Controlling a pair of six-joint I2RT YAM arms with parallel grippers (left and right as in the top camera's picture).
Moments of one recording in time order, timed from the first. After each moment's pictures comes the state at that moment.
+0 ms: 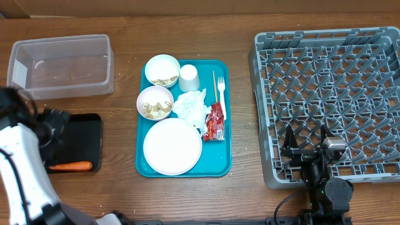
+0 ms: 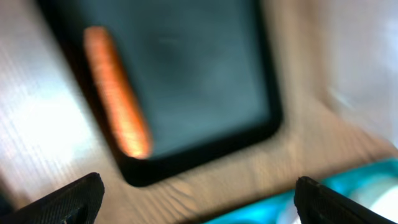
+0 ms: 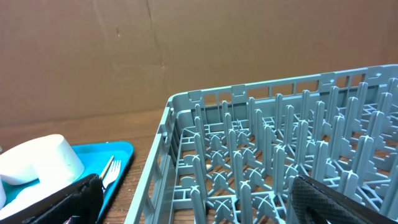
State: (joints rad) left arm 0.56 1.44 1.25 -1.13 0.04 -0.77; right arm 0.00 0.01 0.02 -0.03 -0.05 0.15
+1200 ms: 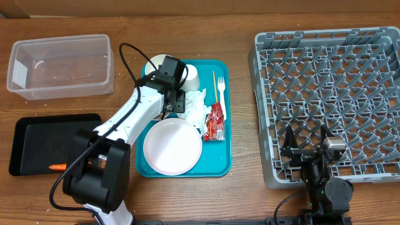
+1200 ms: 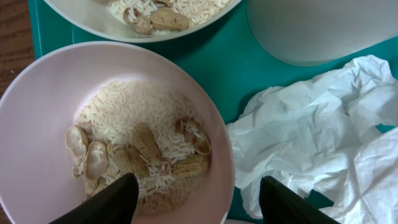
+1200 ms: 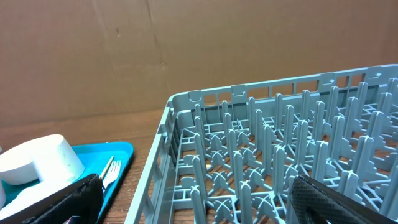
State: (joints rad) left arm -0.36 1.85 1.28 -0.71 -0.15 -0.34; right arm 0.00 0.01 0.02 -0.03 -0.05 0.15
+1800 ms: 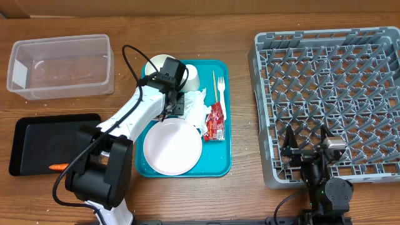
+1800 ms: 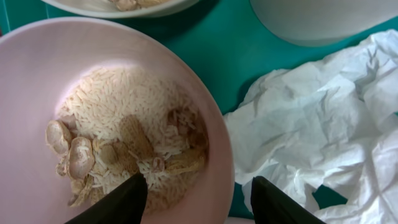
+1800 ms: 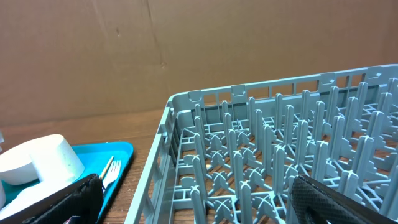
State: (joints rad) left arm -0.36 1.88 1.28 -0.72 -0.13 -0.32; right arm 0.00 0.01 0.02 -0.03 -0.05 0.15
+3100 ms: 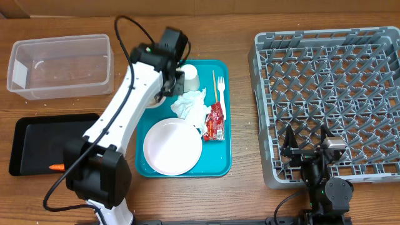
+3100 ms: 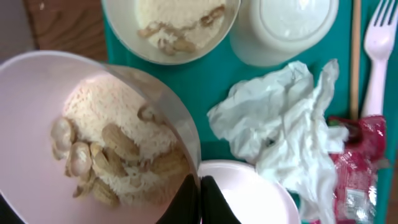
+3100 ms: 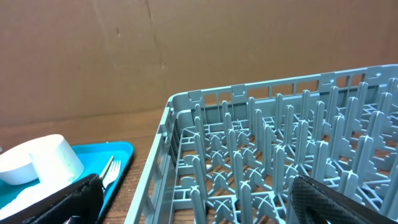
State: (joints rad) left arm -0.36 1.89 1.75 -1.22 -0.15 -0.32; right arm 0.00 0.01 0.02 -0.03 -0.05 0.15
